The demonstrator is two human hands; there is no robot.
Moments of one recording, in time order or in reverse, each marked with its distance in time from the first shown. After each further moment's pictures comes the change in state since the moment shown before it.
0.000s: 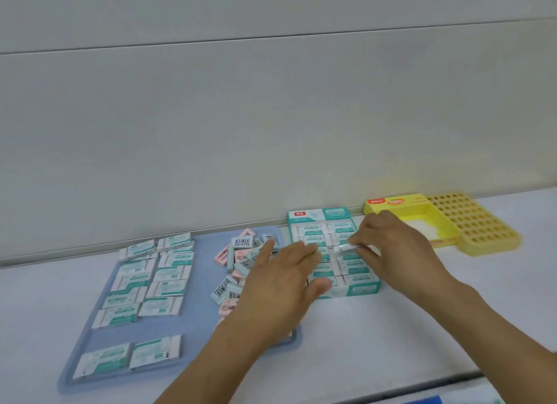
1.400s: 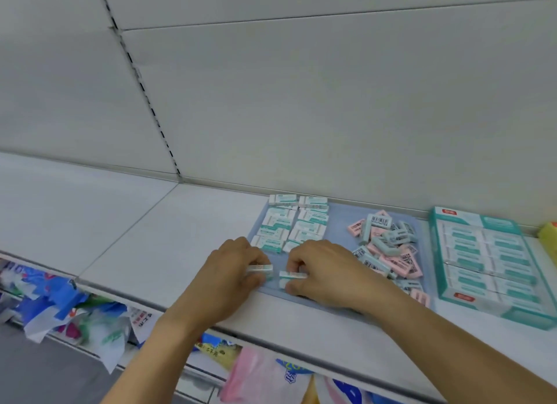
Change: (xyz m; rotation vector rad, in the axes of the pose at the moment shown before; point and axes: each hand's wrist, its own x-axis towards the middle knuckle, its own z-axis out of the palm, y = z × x) left_hand -0.195 -0.129 -0.040 -0.124 0.155 -0.550; right_hand 0.060 -0.245 0.041 0.420 -0.639 -0.310
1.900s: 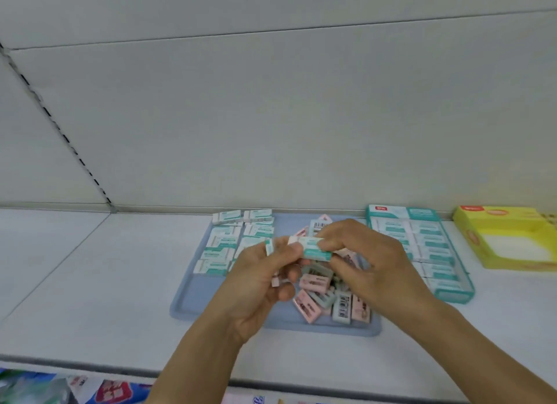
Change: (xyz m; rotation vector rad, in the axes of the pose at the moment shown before) left_hand 0.043 0.116 0.014 -1.516 -0.202 -0.288; right_hand -0.076 0.073 -0.030 0.289 0.708 -0.172
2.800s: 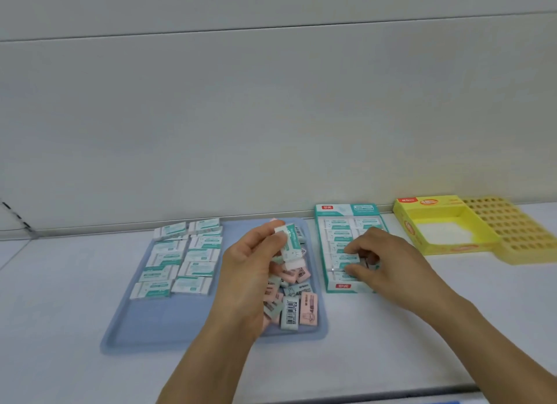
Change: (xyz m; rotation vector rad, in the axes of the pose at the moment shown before) left_hand 0.026 -0.016 0.063 0.036 0.132 0.098; right_hand -0.042 0.058 -0.075 -0.481 -0.204 0.573
